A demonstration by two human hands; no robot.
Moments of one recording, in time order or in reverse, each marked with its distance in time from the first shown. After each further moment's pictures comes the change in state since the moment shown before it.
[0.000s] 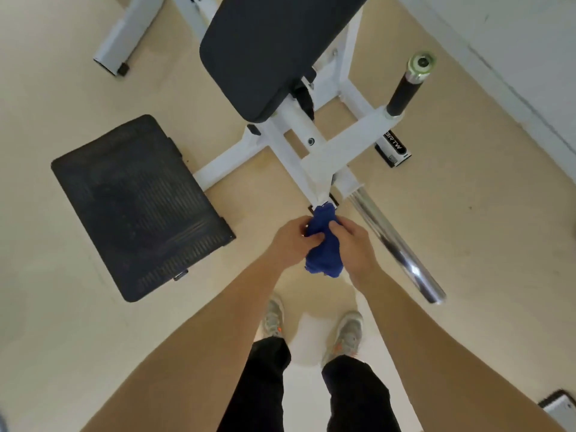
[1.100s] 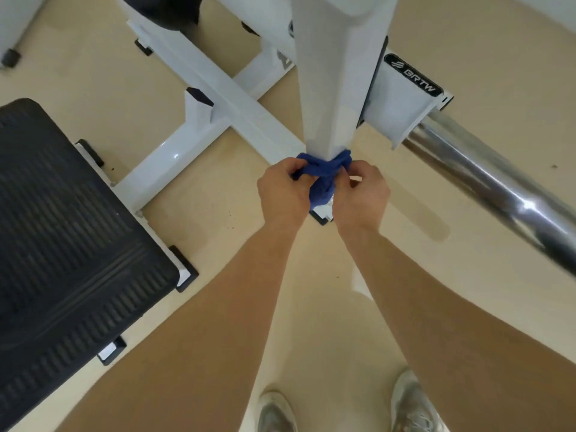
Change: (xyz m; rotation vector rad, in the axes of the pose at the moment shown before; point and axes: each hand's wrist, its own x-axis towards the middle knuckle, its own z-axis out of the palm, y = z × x) left_hand -0.009 0.090 -0.029 -0.106 0.642 0.233; right_hand 0.013 -0.084 0.018 -0.204 0.471 -0.342
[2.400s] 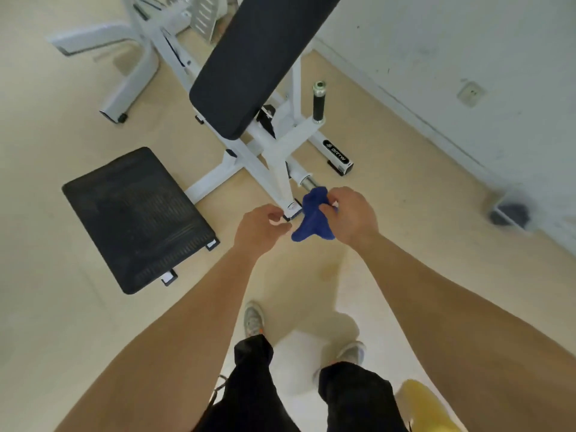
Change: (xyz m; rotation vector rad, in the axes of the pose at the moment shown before) left_hand 0.010 -0.119 -0.025 0.376 -0.335 -0.111; right_hand 0.022 0.062 0.005 -0.569 -0.501 -0.193
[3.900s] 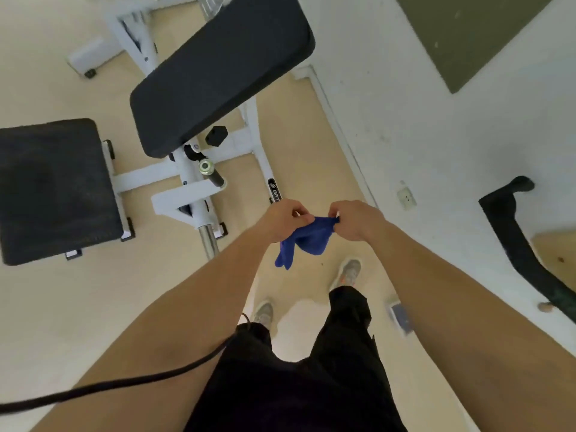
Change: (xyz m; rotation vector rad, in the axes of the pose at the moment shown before) left_hand 0.028 0.032 0.016 0.062 -0.295 0.134; right_hand 0.025 0.029 -0.001 -0.349 -0.411 0.030
